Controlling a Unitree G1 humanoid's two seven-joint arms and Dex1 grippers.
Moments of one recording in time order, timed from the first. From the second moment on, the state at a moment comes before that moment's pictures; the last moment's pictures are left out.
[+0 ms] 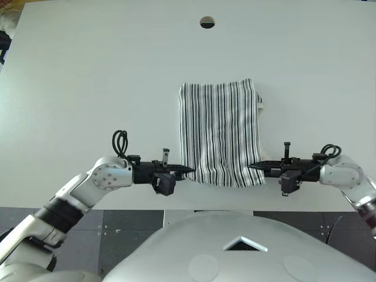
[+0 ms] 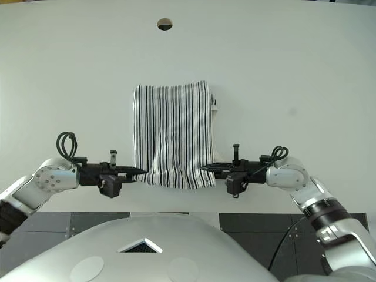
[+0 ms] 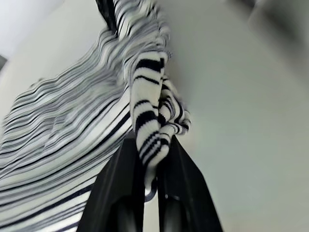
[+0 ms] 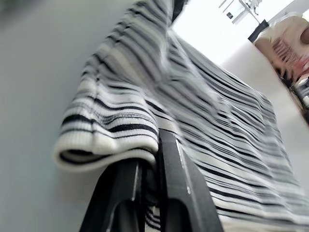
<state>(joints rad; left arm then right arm) 0.14 1.05 -0.62 -0.22 -0.19 -0.52 -0.83 0.09 -0.98 0.55 0.09 0.24 -0.83 0.91</state>
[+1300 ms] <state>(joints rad) -0.15 0.63 -0.20 0.38 -0.20 -0.27 -0.96 -0.28 -0.52 0.27 0.47 0.09 -0.39 0.90</state>
